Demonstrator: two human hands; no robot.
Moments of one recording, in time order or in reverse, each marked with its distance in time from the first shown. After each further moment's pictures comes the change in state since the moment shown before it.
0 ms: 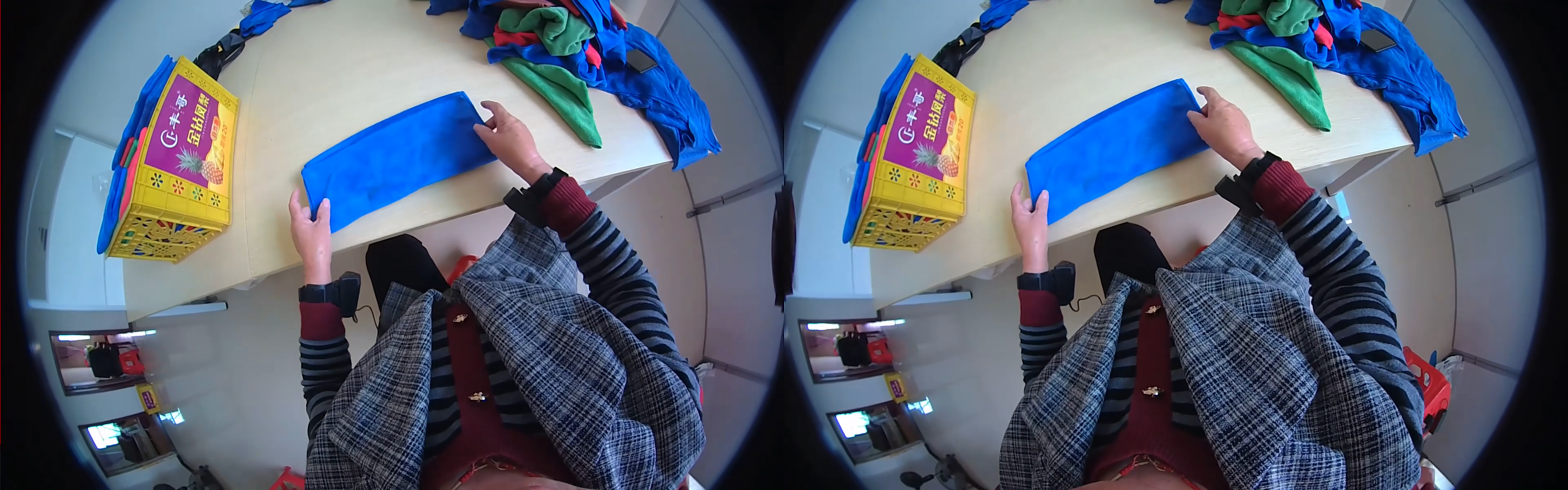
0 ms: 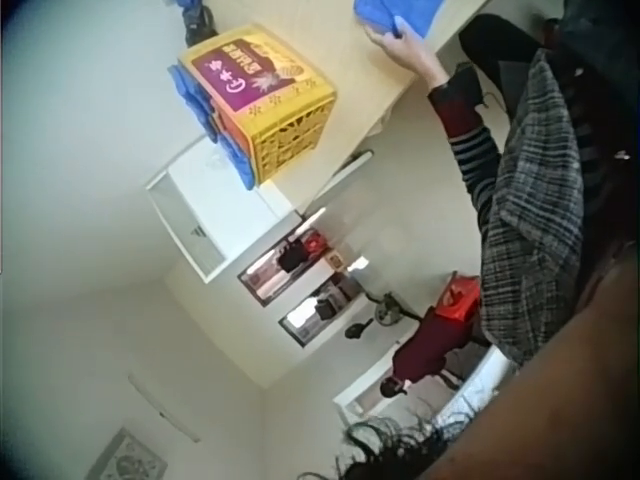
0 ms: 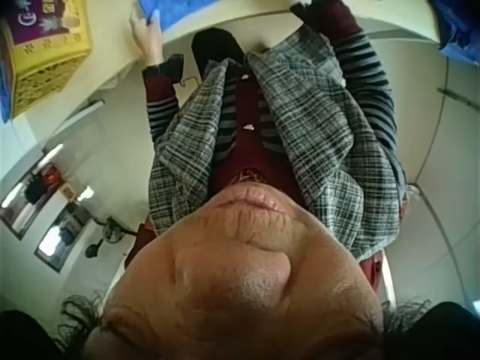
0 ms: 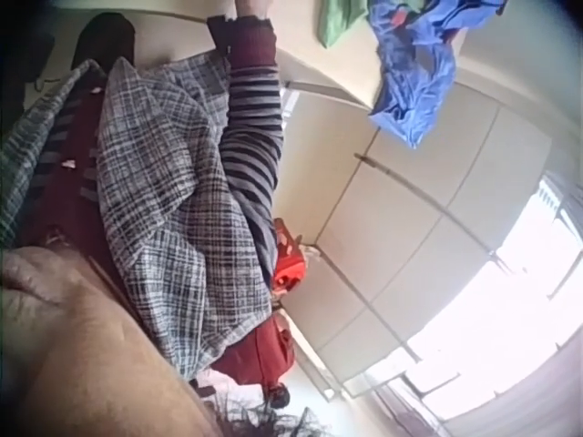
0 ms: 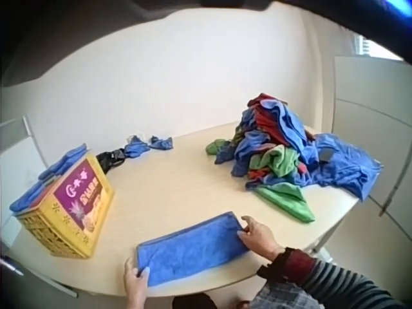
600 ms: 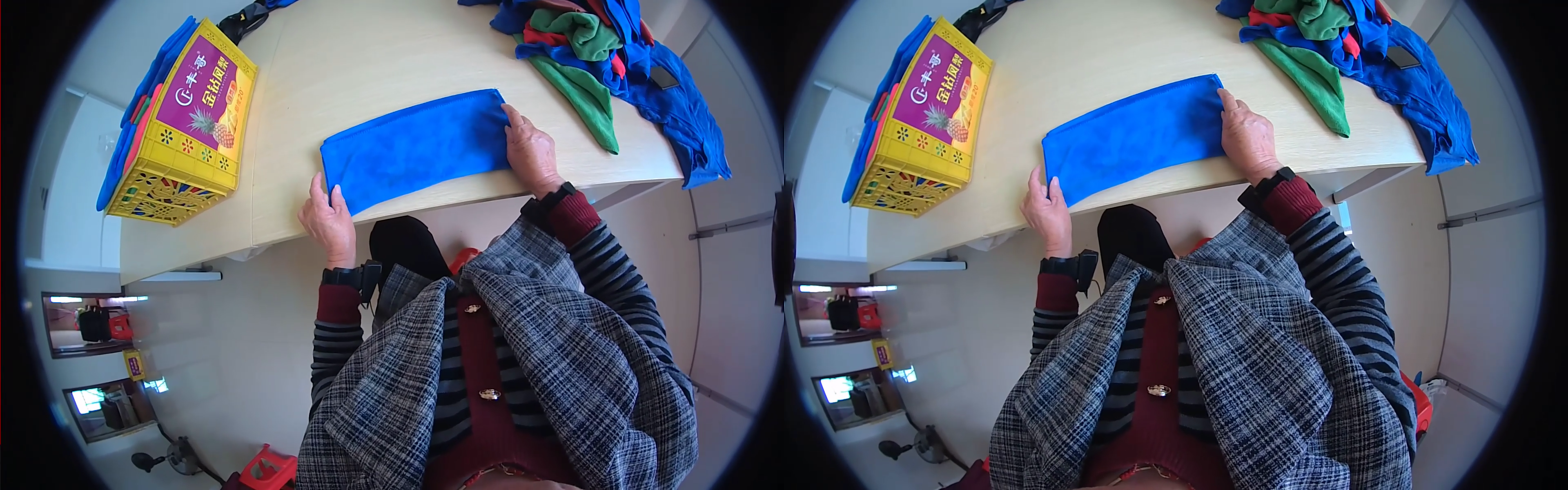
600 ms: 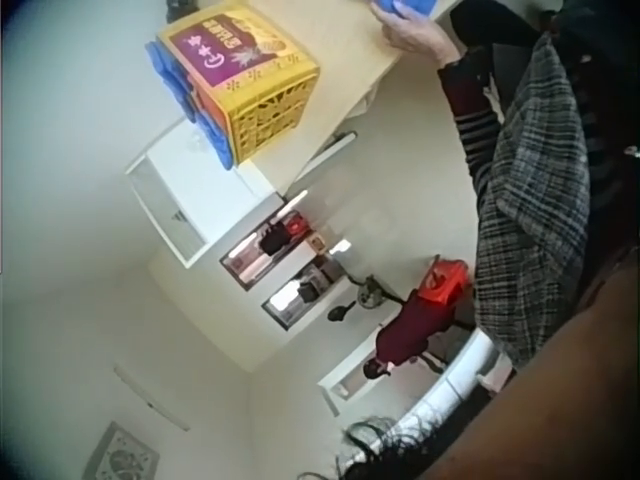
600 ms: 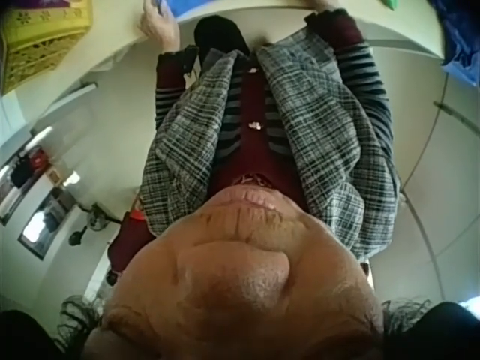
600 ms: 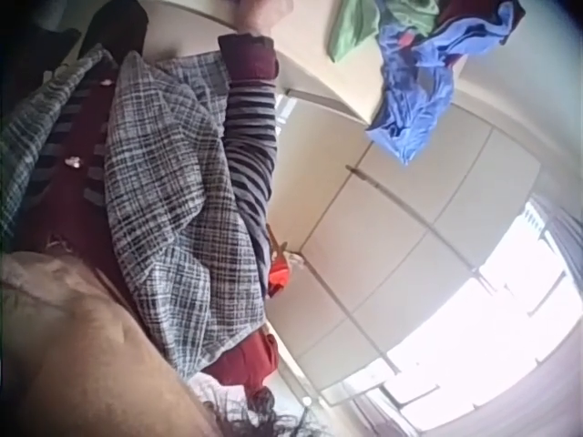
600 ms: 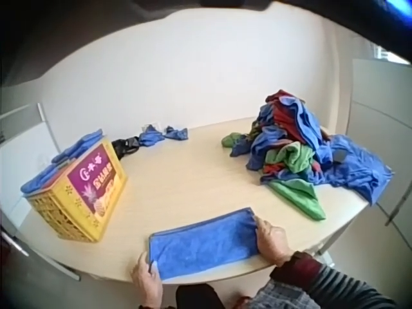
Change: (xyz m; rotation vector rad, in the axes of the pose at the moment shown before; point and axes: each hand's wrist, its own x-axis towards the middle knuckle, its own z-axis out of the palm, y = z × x) left_hand -0.040 -0.004 0.005 0.441 0.292 0.316; right_hand -0.031 -0.004 0.008 -0.428 0.069 -0.168
